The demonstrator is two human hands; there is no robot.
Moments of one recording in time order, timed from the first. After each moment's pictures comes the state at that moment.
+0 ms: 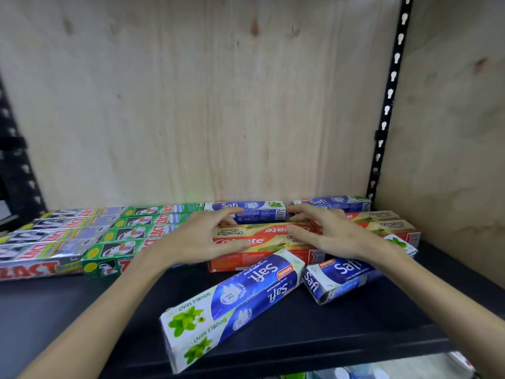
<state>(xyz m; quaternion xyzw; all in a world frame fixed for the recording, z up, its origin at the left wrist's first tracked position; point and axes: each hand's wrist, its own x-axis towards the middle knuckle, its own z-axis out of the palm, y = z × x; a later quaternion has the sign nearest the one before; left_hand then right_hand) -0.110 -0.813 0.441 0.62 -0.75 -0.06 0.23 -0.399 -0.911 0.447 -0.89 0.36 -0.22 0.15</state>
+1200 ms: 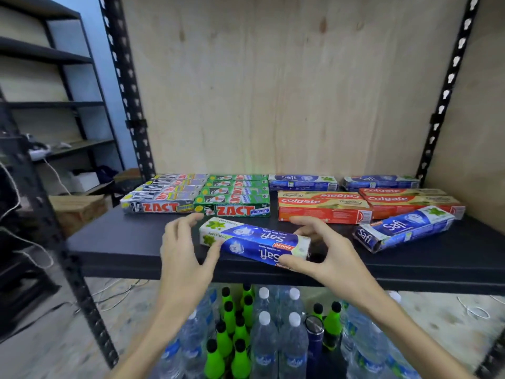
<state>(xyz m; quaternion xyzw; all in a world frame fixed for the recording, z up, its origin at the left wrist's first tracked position) -0.108 -0.580 0.373 0.71 -0.48 0.13 0.50 -0.348 -0.714 0.392 -0.83 0.25 -0.38 0.33</state>
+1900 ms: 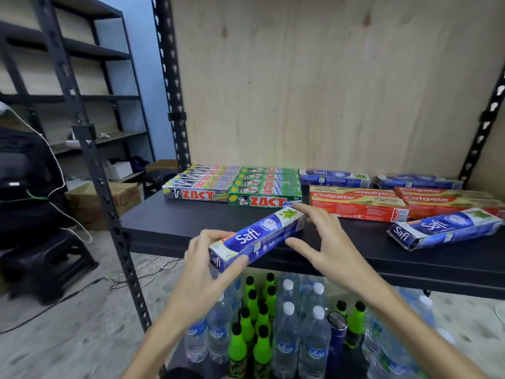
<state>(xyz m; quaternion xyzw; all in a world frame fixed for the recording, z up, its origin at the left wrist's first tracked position) -0.107 -0.514 0.360 0.68 -0.51 -0.04 0.53 -0.298 -0.695 0.396 -0.89 0.22 -0.33 0.23</state>
